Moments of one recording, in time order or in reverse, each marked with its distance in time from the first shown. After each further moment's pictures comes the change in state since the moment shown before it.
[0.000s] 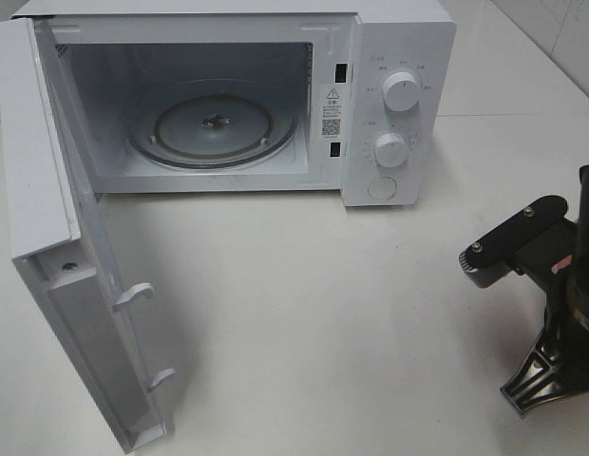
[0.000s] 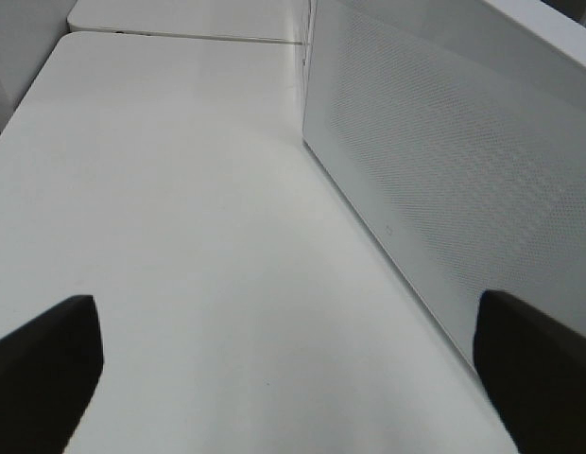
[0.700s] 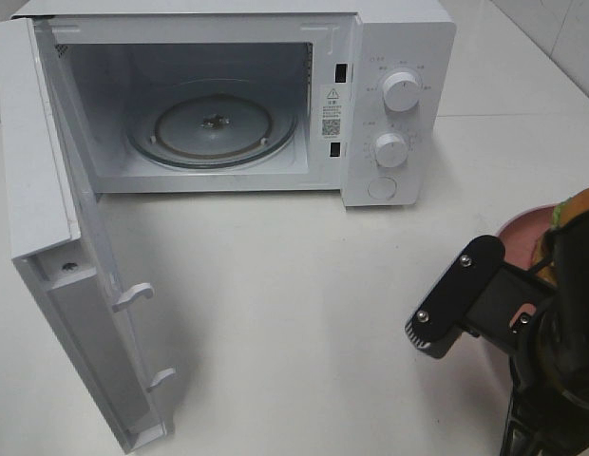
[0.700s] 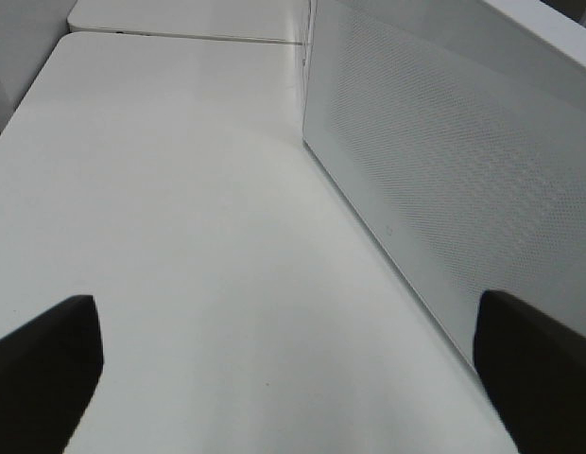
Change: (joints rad) left arm 0.000 0.000 0.000 0.000 0.000 0.000; right arm 0.285 -0.026 0.000 0.027 0.055 -0.077
